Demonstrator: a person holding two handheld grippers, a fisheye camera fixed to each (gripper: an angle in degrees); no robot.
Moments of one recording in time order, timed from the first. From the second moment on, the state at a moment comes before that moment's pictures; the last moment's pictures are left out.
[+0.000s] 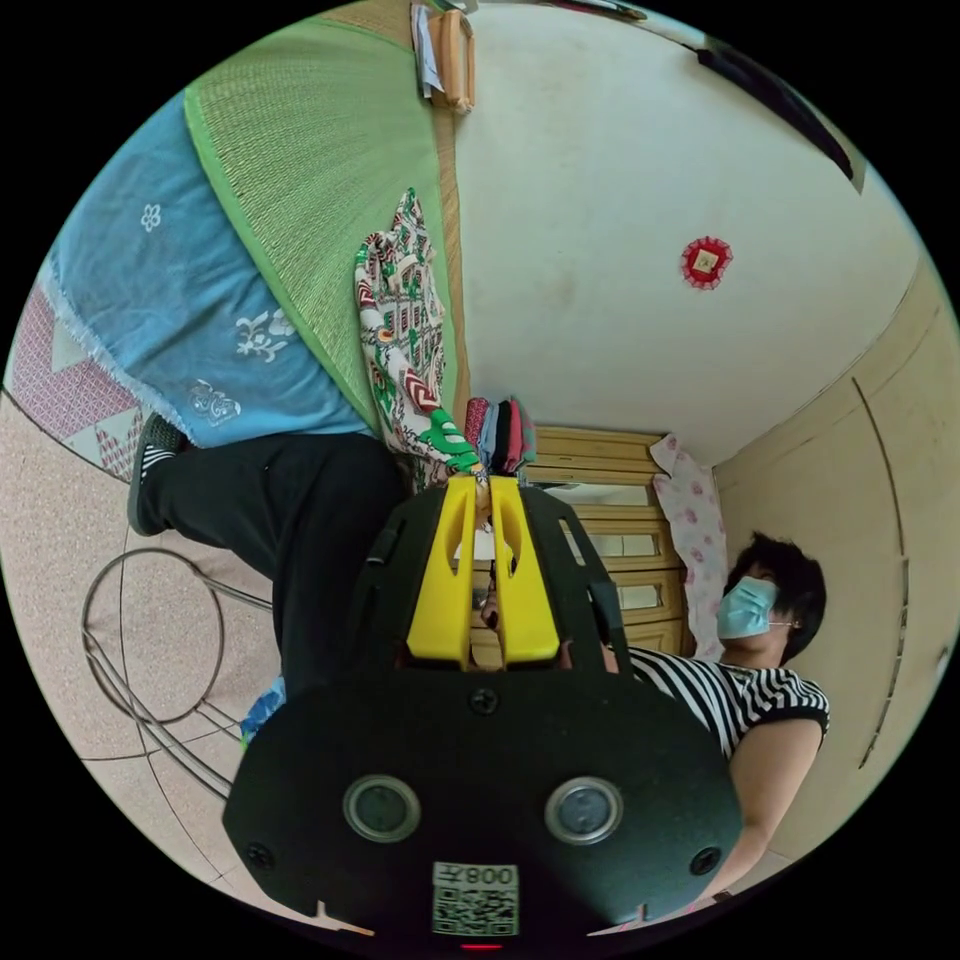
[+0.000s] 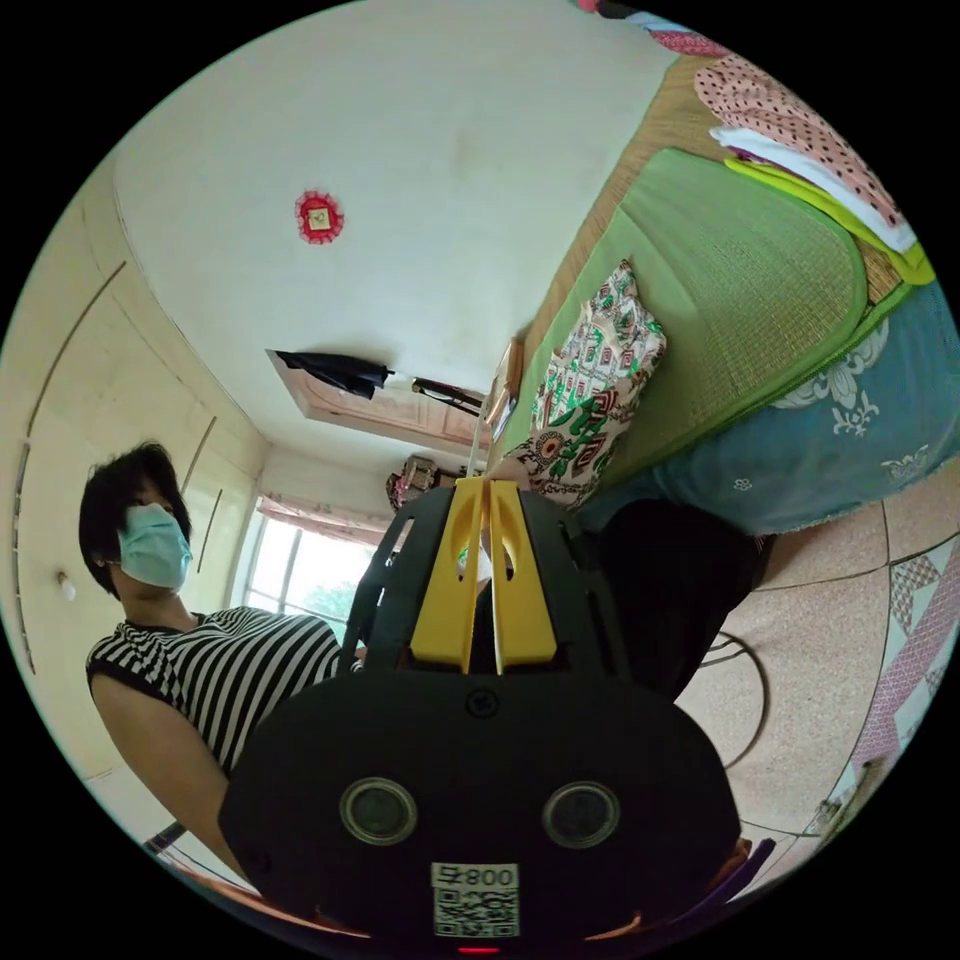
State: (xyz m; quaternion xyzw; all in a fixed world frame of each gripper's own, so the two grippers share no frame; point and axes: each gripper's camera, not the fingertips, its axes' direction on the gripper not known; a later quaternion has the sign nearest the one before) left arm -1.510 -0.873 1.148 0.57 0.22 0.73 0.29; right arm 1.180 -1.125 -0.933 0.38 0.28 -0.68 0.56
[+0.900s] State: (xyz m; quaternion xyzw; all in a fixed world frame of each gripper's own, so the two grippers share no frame) left arm -1.507 -0.801 1.144 0.54 0.24 0.77 0.25; right arm 1.148 -1.122 -0.813 0.40 0.31 -0.69 0.51
